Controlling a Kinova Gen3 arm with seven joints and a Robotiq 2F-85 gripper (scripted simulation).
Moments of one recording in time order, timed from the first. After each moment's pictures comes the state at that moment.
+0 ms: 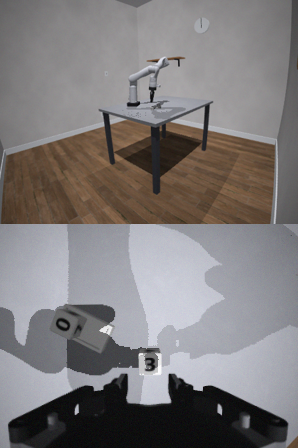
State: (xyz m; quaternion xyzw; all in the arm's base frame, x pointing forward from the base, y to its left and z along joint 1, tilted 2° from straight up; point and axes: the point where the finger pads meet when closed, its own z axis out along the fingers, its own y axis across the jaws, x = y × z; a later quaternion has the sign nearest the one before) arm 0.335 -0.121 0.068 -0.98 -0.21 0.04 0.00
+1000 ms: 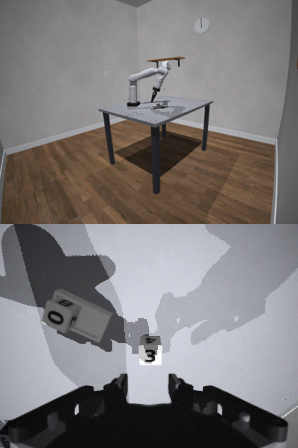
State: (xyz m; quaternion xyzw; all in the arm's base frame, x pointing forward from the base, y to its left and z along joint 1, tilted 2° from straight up) arm 0.339 -0.118 0.069 -0.96 -0.21 0.17 -0.03
